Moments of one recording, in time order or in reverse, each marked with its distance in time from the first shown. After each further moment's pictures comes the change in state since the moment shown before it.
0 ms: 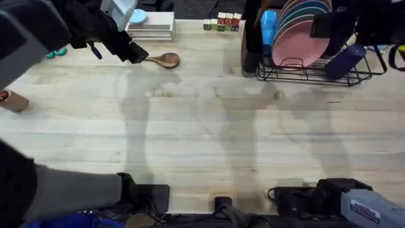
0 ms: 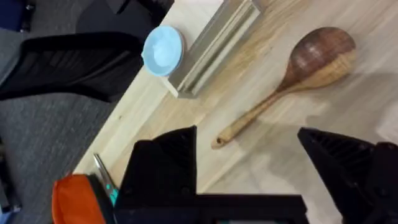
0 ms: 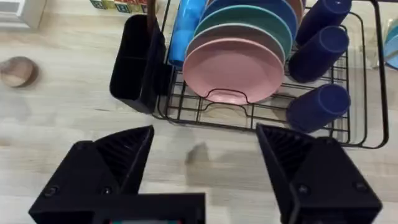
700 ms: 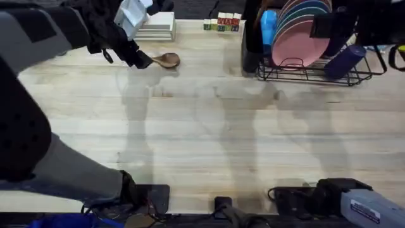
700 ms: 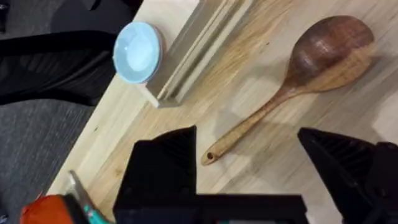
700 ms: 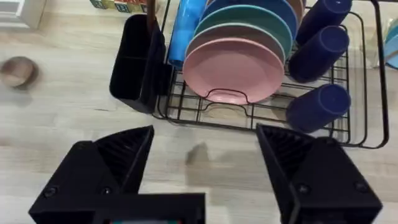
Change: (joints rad) left arm 0.000 0.176 0.005 0.104 0.013 0.036; right arm 0.000 0.000 0.000 0.000 0.000 0.000
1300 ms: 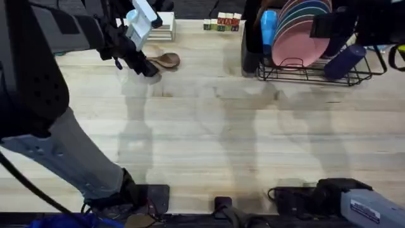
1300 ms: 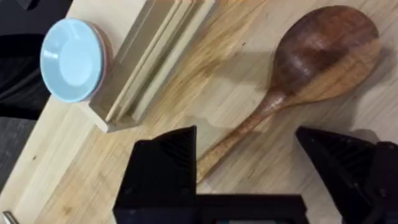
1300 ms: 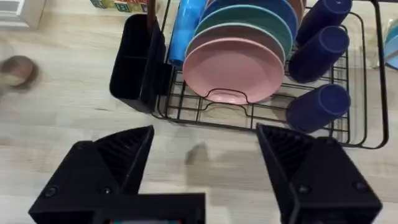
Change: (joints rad) left arm 0.005 0.208 0.048 0.024 0.082 0.018; right arm 0.000 0.000 0.000 0.000 0.000 0.000
